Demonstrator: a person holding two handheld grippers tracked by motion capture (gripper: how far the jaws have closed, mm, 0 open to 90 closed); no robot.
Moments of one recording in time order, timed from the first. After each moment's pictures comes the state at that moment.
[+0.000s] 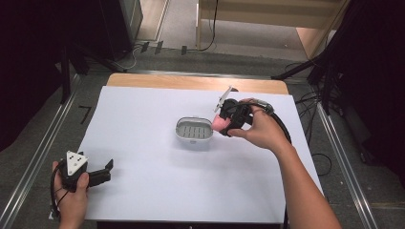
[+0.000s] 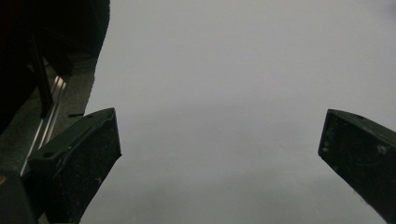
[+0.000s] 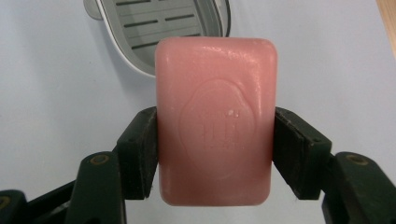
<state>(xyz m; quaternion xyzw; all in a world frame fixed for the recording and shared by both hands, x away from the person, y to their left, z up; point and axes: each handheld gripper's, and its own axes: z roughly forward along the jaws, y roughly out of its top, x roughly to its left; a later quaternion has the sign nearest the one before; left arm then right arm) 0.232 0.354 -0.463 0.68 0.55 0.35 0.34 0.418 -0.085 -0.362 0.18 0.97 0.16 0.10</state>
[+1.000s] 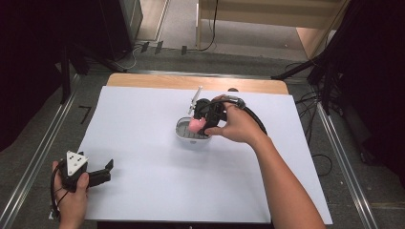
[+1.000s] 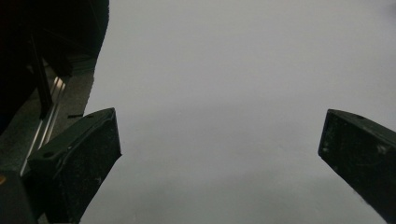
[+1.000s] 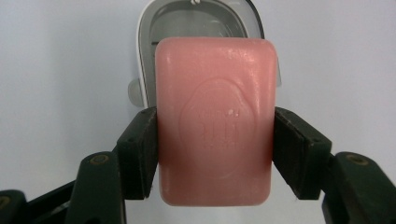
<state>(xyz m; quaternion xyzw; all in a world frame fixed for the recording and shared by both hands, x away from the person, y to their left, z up) 0.231 0.354 -0.463 0.68 0.55 0.35 0.34 0.425 -0.015 -0.366 0.09 0.98 0.16 0.08</state>
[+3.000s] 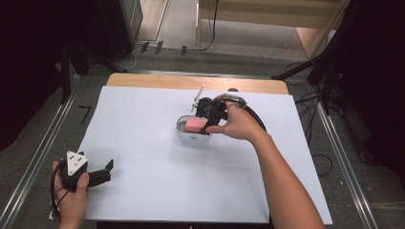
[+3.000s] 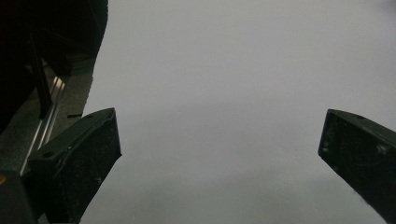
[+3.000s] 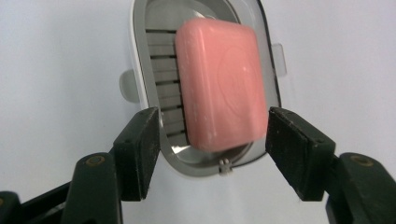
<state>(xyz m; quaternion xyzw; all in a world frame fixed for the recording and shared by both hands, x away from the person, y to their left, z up) 0.232 0.354 -0.463 0.68 0.55 0.35 0.34 0.436 -0.021 -0.376 0.11 0.98 0.16 0.07</state>
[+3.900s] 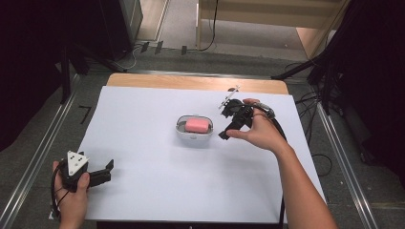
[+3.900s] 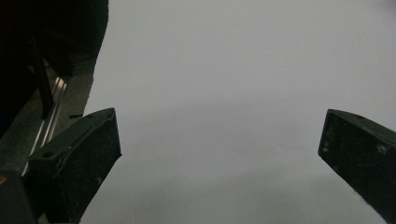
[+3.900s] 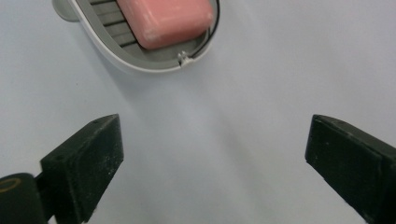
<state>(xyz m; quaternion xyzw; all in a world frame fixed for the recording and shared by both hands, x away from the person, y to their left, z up) 0.232 0.353 -0.463 0.68 0.55 0.35 0.33 0.422 -0.096 -0.378 0.29 0.94 0.18 0.07</state>
